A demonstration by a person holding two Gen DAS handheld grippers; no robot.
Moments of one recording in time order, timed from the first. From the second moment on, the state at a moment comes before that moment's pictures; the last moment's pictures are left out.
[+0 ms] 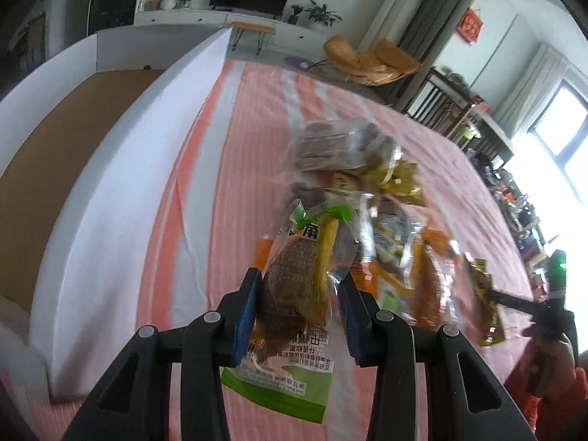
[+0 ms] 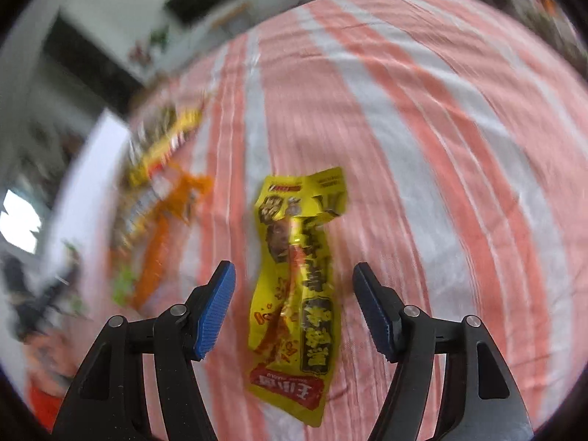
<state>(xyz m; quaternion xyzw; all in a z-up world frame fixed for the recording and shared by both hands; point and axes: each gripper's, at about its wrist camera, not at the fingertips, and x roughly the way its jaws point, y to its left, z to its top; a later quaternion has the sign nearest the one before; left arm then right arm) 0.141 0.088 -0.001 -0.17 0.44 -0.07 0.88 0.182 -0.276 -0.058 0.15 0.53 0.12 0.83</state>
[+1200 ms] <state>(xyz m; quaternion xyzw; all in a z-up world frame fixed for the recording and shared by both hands) 0.106 0.320 0.053 -0.22 0.36 0.14 0.90 0.209 0.185 0.092 0.12 0.44 0.46 0.76</state>
